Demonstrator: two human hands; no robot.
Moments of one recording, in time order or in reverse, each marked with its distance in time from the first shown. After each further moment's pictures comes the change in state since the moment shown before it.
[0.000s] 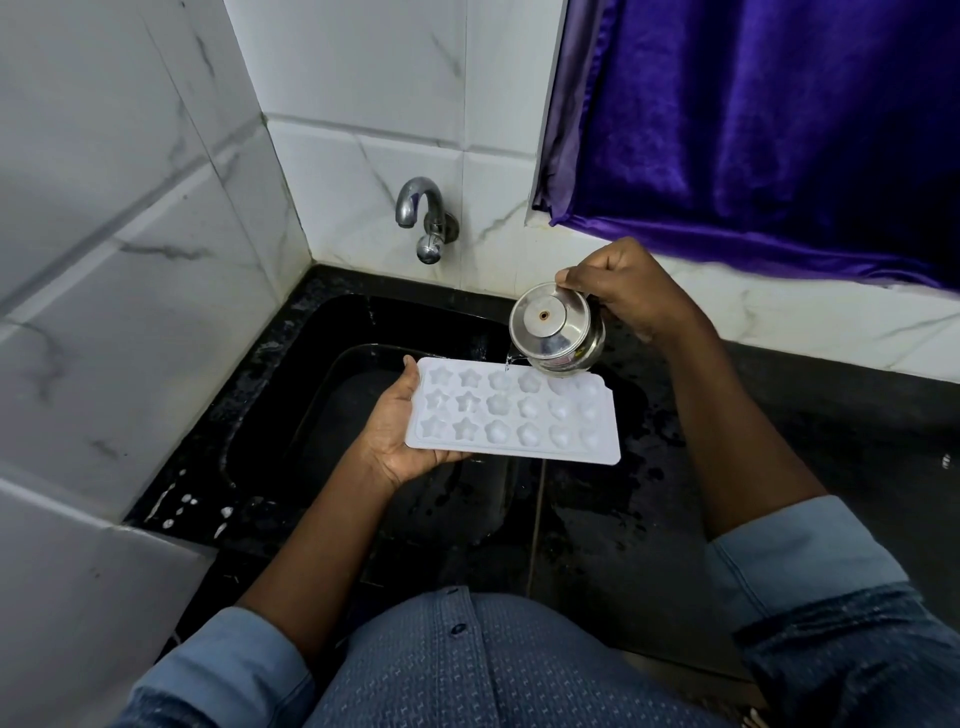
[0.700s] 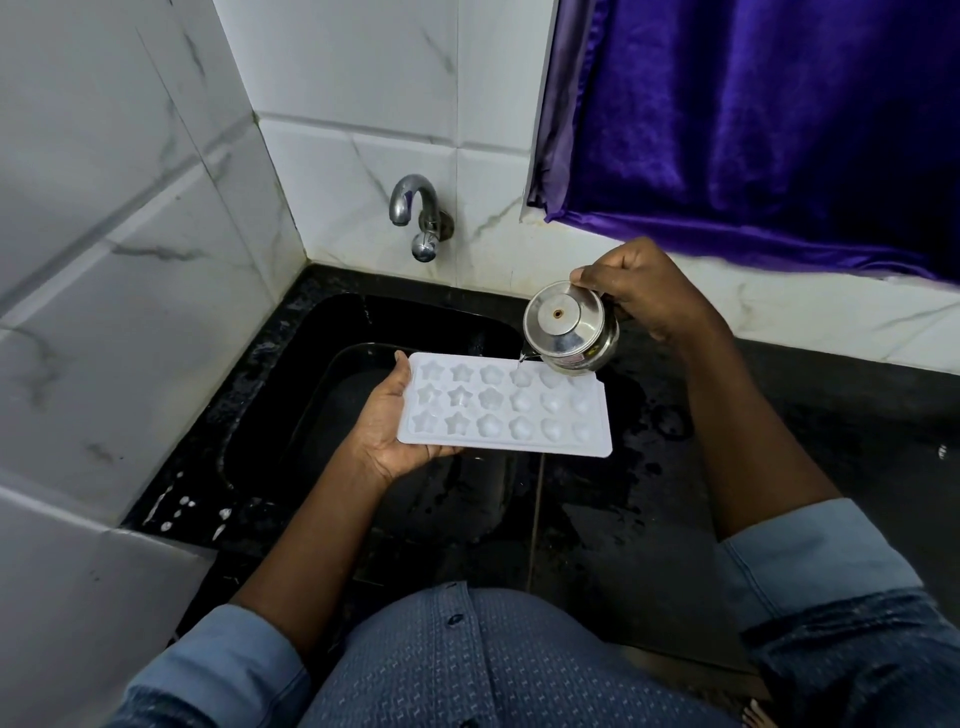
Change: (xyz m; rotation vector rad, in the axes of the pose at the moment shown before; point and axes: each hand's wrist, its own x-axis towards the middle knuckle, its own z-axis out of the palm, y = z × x) left_hand 0.000 0.005 -0.001 0.006 0.009 0.013; right_hand -0.013 0.005 -0.015 0.001 0.030 0.021
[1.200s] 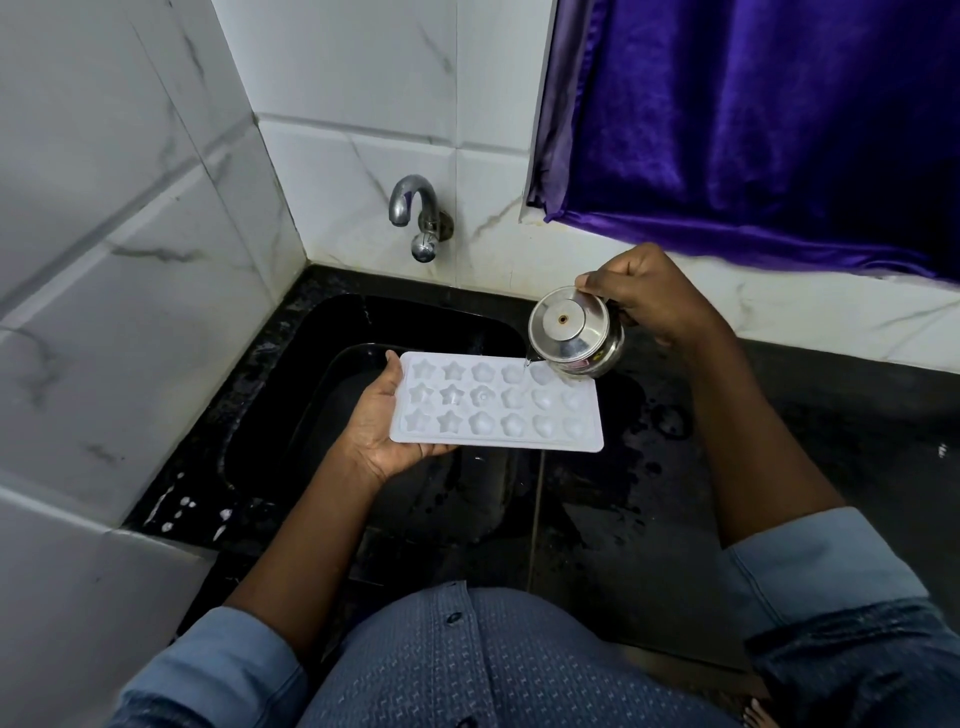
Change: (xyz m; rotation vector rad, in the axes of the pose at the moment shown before) left_hand -0.004 0.004 -0.005 0.032 0.015 0.037; right_hand -0.006 0.002 -0.003 -0.017 0.015 0.033
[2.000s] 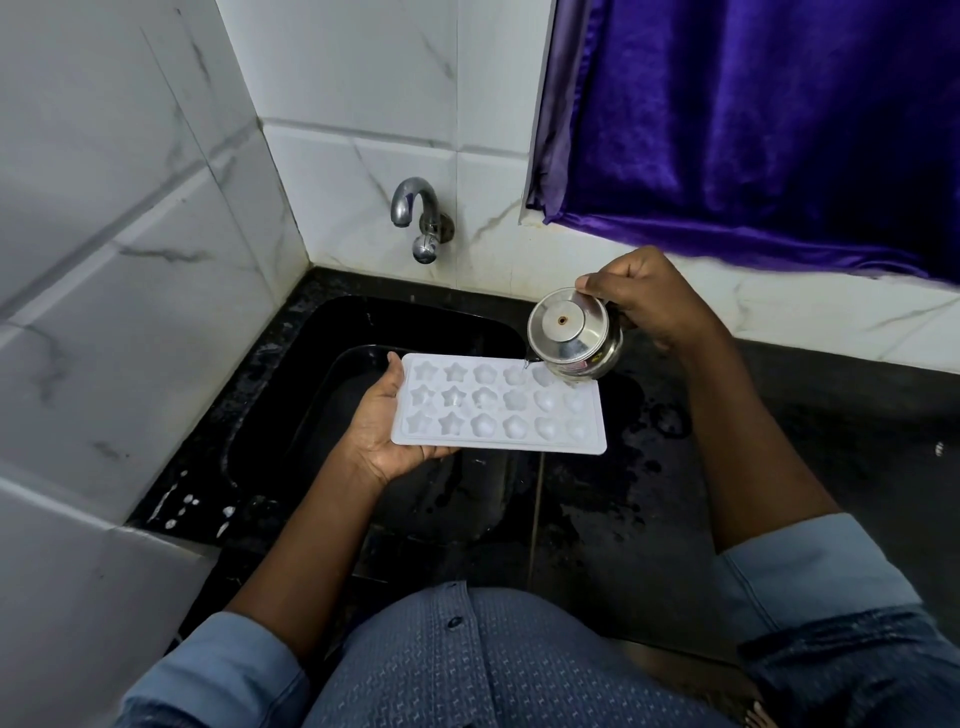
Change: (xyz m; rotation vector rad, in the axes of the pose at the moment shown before) left_hand -0.008 -0.006 0.002 -0.036 -0.045 -0.003; right_hand -0.010 0.002 0.003 0.034 0.019 -0.046
